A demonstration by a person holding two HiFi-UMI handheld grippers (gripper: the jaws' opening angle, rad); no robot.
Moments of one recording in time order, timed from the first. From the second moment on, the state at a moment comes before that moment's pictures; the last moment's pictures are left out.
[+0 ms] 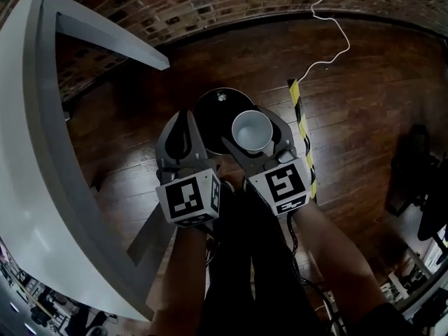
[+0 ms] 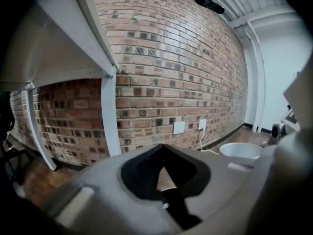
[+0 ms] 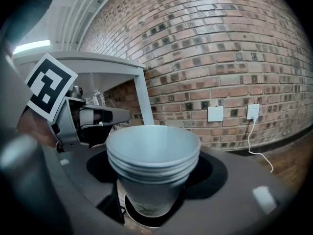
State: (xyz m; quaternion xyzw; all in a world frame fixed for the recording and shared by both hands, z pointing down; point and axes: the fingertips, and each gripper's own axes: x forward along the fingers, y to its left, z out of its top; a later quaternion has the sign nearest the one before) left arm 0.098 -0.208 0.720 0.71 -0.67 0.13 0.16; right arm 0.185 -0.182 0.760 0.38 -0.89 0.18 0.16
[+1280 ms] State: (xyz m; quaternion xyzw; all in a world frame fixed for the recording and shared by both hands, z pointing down) left arm 0.077 -0.153 0.832 0.67 -0.67 0.19 0.27; right arm 0.150 -0.155 0.899 0.33 -0.87 0.24 0.28
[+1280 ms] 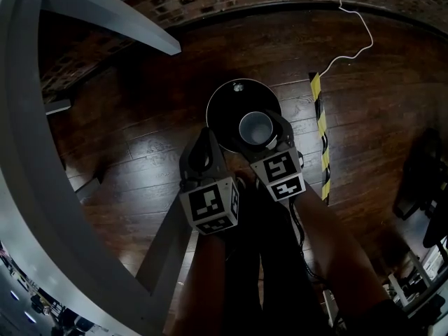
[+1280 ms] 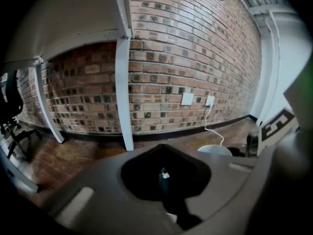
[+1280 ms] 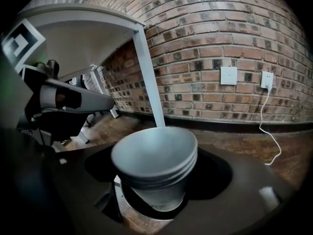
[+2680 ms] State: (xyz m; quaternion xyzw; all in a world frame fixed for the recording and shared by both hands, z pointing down) left arm 0.126 -0.186 0.669 0.70 -0.67 0.10 0.23; right arm 0.184 -0.210 0.678 0.43 -0.87 0.16 0.15
